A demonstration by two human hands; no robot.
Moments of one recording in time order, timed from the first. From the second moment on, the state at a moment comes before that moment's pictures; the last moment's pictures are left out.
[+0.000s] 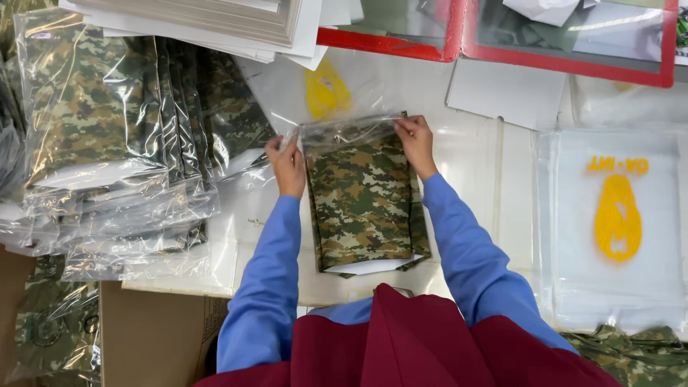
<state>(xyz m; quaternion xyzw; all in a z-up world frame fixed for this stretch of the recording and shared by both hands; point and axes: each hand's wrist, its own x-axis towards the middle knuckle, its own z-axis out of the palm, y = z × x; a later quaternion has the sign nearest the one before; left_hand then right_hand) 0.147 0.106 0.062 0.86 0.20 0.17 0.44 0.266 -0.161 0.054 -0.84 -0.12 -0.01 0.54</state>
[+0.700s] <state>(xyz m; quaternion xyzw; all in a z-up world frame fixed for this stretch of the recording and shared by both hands) 0.197 0.129 0.031 0.88 0.10 0.15 0.44 0.293 -0.168 0.026 -0.84 -0.24 -0.08 0.48</state>
